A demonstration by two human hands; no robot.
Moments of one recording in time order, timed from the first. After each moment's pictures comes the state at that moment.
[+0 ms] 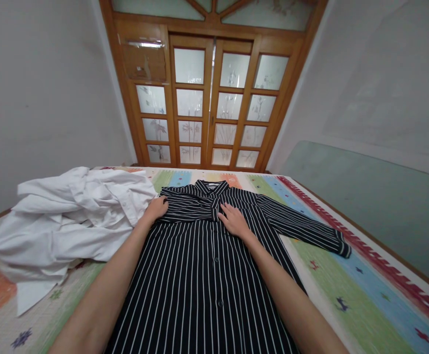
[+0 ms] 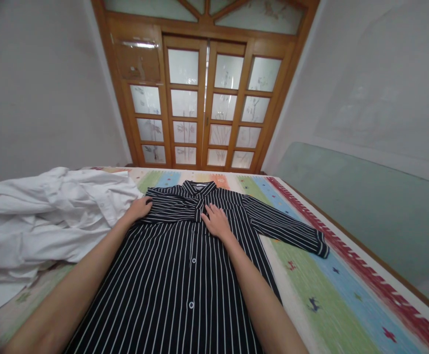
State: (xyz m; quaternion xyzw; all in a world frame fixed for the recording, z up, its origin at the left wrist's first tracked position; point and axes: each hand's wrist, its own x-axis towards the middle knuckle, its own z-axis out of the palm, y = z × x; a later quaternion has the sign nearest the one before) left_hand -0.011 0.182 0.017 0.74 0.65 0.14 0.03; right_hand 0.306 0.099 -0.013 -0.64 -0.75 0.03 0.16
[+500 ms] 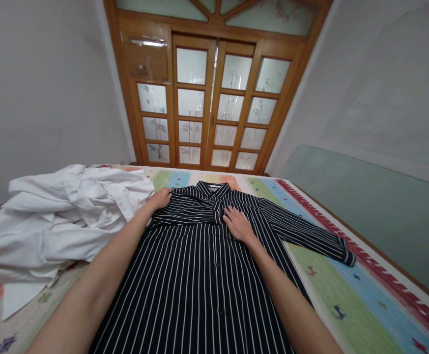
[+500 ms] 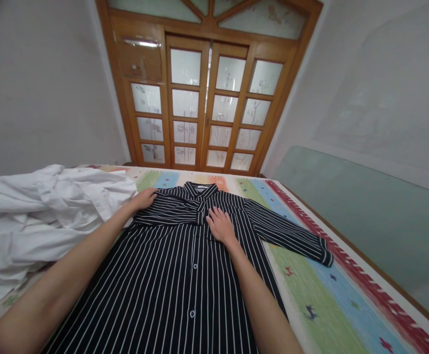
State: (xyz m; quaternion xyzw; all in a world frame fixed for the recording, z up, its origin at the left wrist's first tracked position) left_hand -0.004 0.229 0.023 0.81 0.56 0.15 0.02; right_hand 0.324 0.087 -0.009 -0.66 -0.74 0.00 0.12
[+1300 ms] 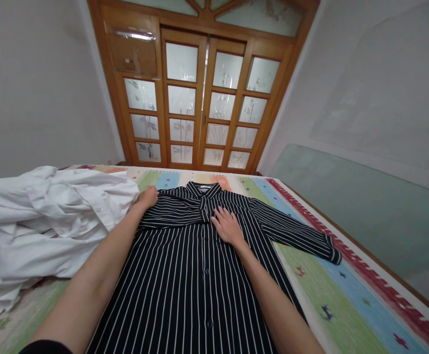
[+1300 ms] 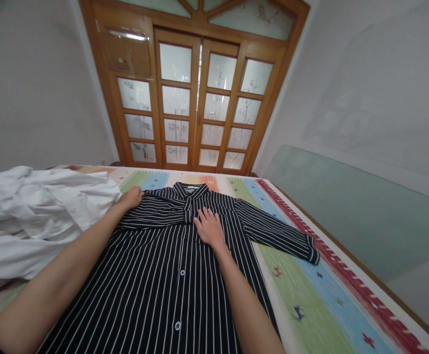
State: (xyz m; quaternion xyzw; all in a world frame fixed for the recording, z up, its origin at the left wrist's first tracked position) left_hand 0.011 0.245 0.026 0.72 0.68 0.10 0.01; right_hand 0.319 0.088 -0.009 -0.67 -0.73 0.02 0.13
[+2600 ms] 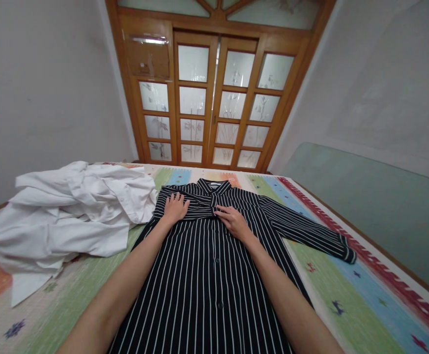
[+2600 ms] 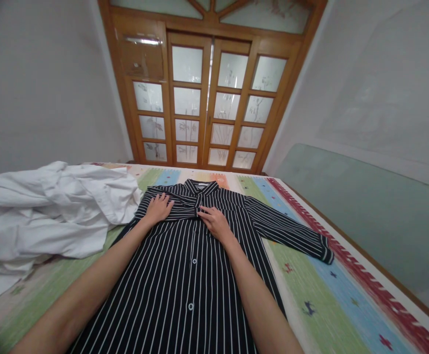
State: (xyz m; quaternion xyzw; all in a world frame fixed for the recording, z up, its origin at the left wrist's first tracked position) left_hand 0.065 0.168 -0.005 0.77 0.63 0.12 -0.02; right_hand 0.321 0.087 -0.006 -0.50 -0.84 -0.01 0.22
